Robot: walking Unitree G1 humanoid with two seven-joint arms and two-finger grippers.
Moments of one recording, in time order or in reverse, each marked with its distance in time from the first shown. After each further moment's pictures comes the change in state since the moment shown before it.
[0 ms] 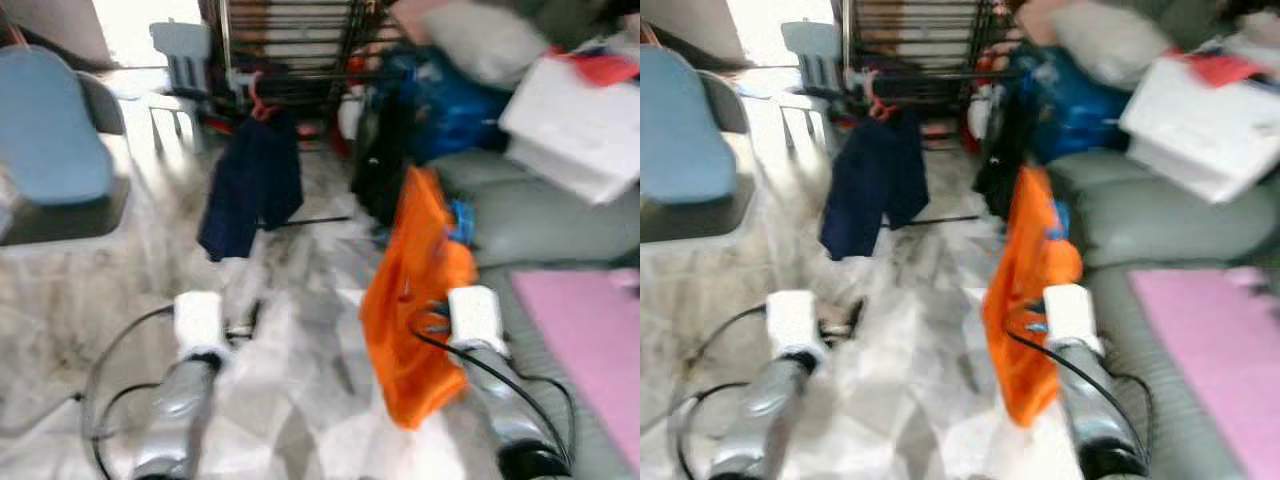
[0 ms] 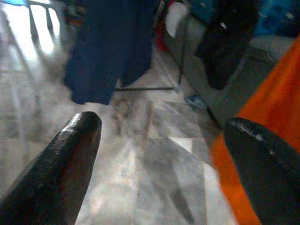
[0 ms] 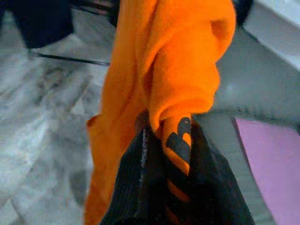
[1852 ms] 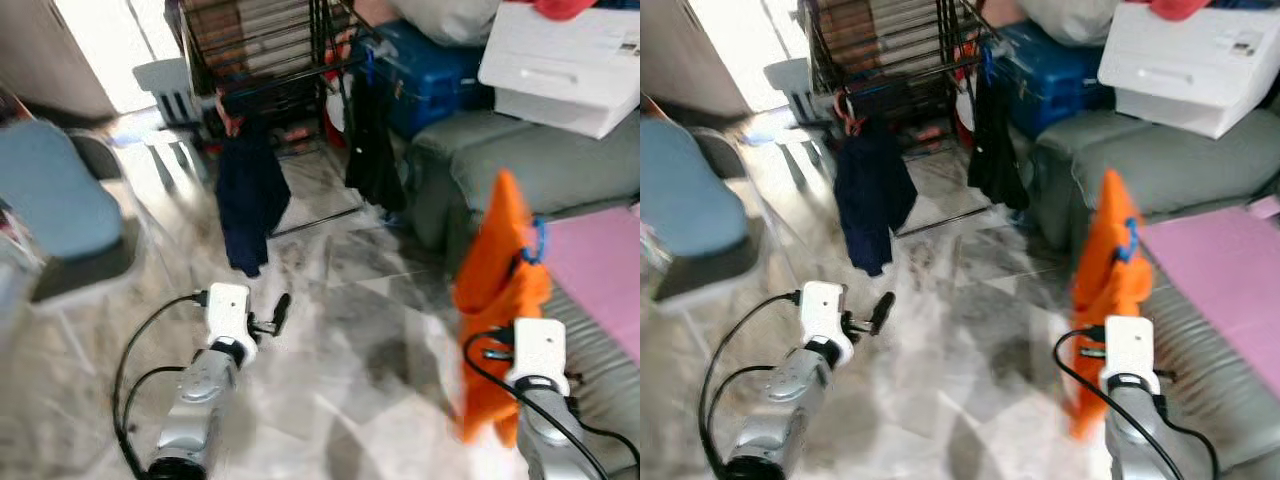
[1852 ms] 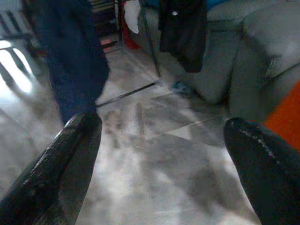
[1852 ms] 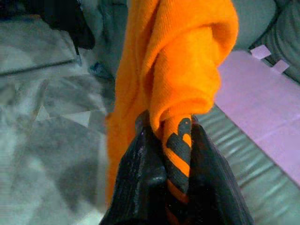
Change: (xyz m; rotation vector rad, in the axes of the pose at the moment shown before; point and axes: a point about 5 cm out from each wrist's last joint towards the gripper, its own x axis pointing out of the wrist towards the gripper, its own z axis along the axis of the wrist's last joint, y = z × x) left arm 0.012 -0.021 0.002 0.089 0.019 -0.160; right arm -0.049 -0.055 -0.023 0.035 -0.009 -0.256
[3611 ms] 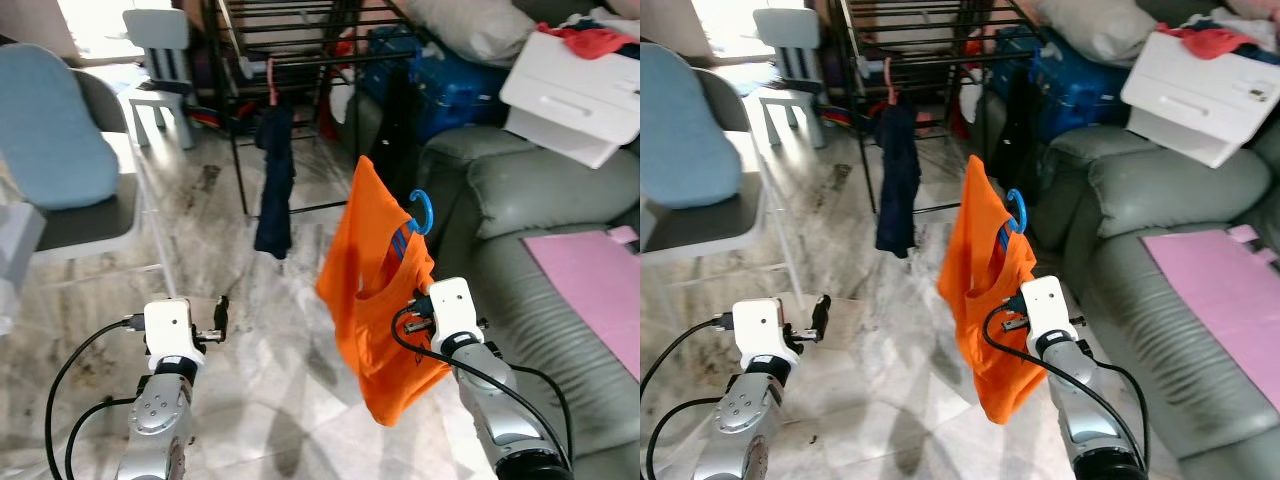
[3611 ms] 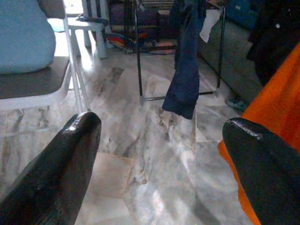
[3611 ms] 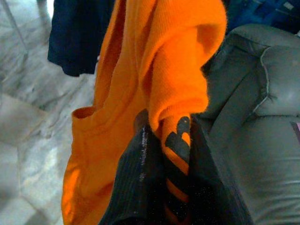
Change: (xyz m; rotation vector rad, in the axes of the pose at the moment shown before) left arm -0.034 0.033 -0.004 -0.002 -0.046 0.282; right arm 0.014 0.081 0.043 -0.044 -0.059 0.440
